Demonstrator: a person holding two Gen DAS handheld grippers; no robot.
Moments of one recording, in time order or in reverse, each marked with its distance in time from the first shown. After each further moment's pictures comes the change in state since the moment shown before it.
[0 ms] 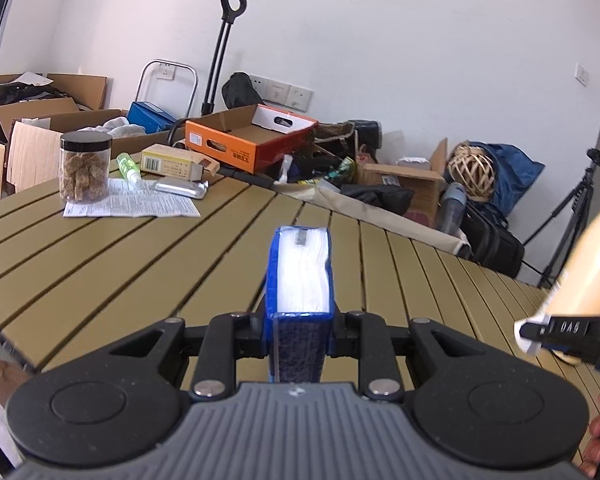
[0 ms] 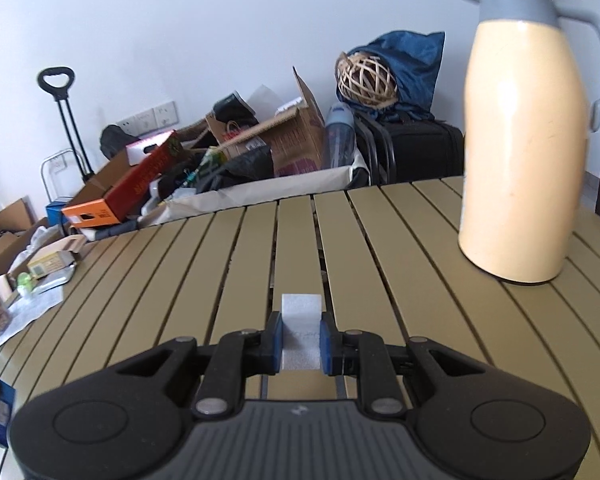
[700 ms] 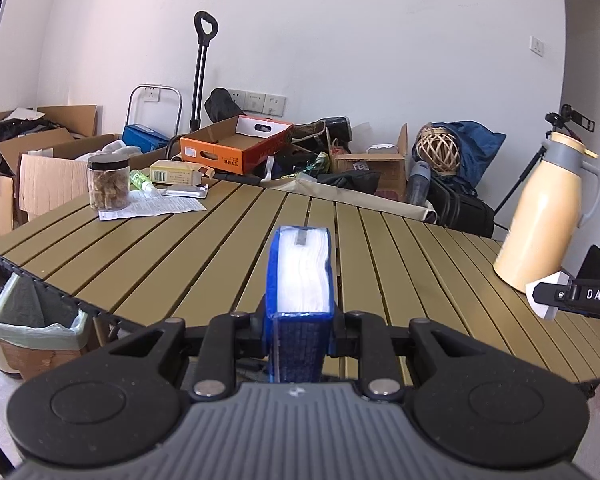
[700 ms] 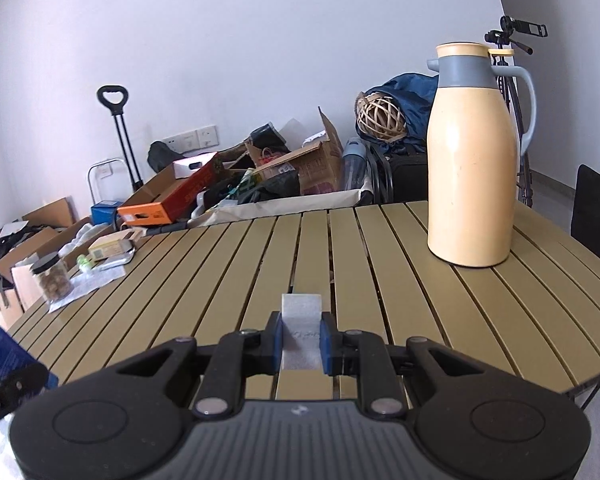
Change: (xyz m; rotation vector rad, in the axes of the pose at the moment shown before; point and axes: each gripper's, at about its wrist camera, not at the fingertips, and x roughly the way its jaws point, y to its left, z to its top) left arm -0.128 -0.011 -0.040 0.123 -0.009 -0.016; right arm -0.164 -0.008 -0.059 -0.060 -0.080 0.068
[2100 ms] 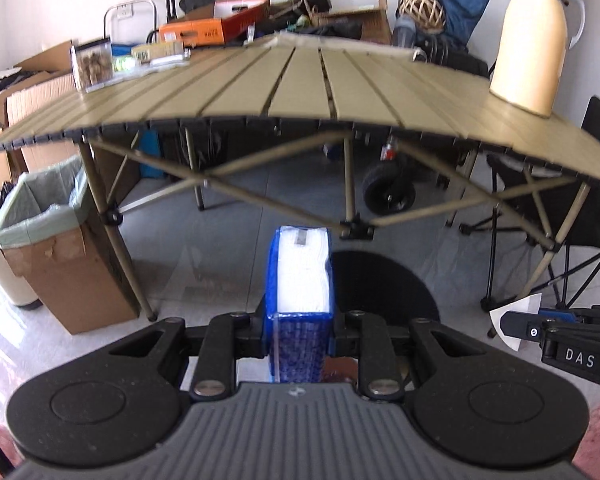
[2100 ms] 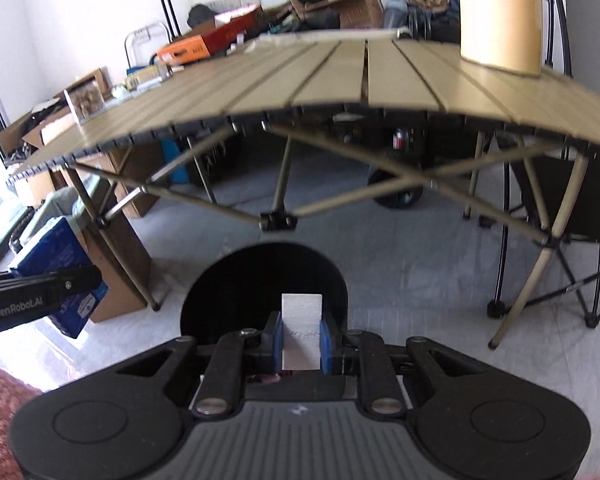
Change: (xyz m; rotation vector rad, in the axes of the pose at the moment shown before) left arm 0.006 -0.007 -0.145 0.145 0.327 0.032; right arm -0.010 -0.010 -0.193 -0.085 0.356 0.096
